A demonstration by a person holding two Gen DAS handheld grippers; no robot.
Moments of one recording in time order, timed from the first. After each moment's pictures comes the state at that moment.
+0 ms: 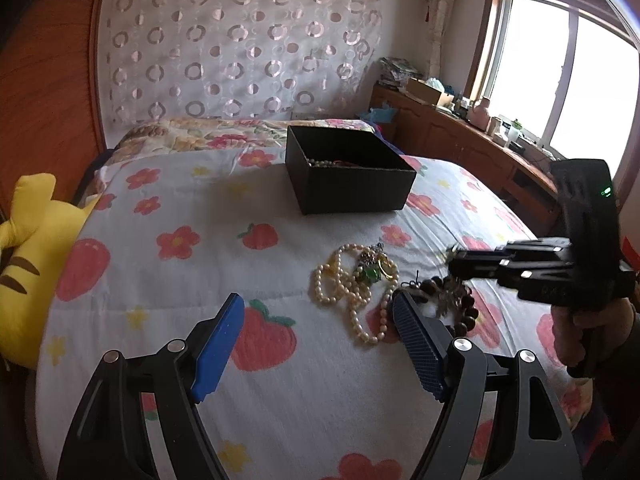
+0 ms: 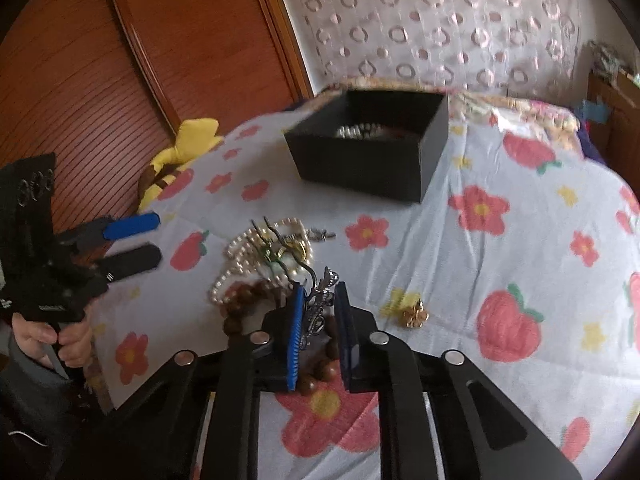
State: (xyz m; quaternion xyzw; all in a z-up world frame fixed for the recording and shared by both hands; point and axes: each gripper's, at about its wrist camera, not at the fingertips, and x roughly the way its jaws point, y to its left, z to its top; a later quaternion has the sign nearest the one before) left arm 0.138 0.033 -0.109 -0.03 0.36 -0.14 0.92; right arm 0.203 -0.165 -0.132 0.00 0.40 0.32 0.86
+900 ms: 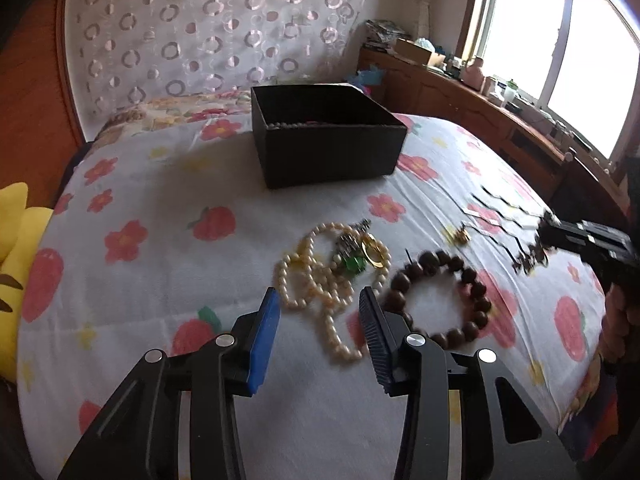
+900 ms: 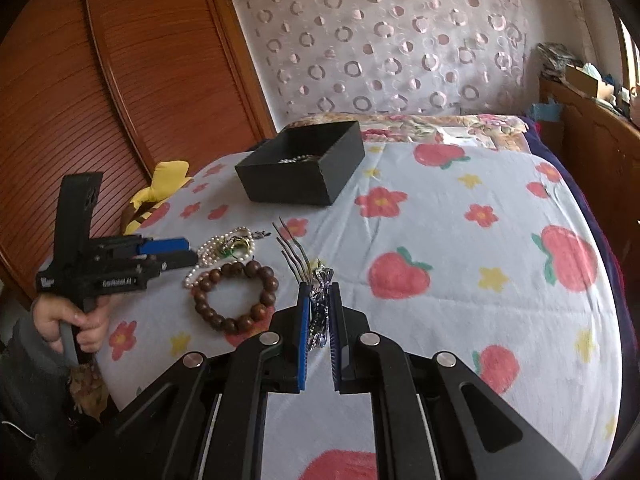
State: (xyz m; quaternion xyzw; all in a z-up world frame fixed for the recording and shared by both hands) left arm 0.179 -0.001 -0.130 0.01 0.41 -0.16 0.90; right arm 0.161 -0.247 -0.126 0.04 0.36 0.26 0.90
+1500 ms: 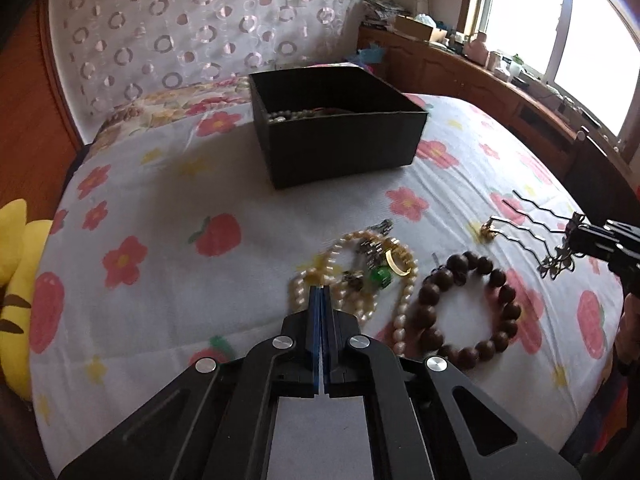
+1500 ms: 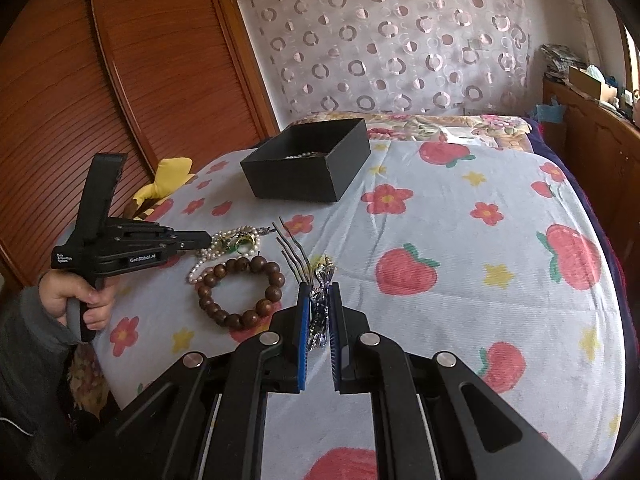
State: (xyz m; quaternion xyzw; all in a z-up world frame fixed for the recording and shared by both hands) left arm 0.201 -0.001 -0.138 0.05 0.44 -0.15 0.88; right arm 0.159 -0.239 -0.125 0.04 0.36 0.26 0.90
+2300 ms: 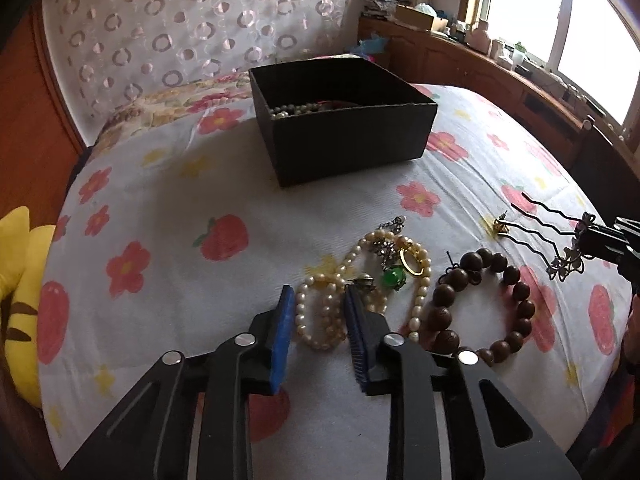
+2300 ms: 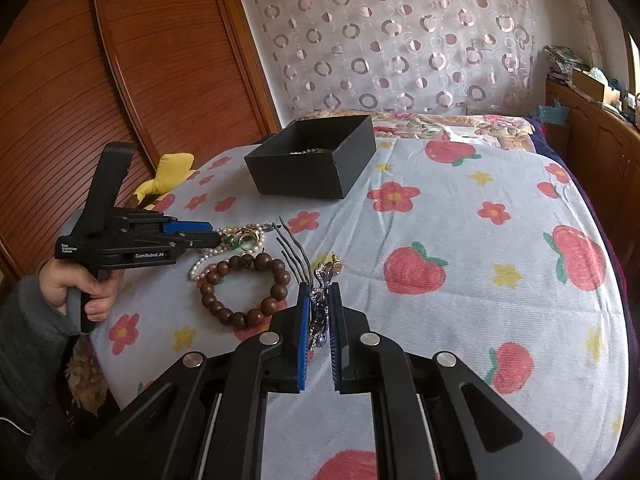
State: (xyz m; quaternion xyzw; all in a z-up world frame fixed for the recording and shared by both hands) left arm 0.209 -0.006 -0.138 0.07 0.45 -0.14 0.88; right arm 0.159 -0.233 -0.126 0.03 0.36 0.27 0.89
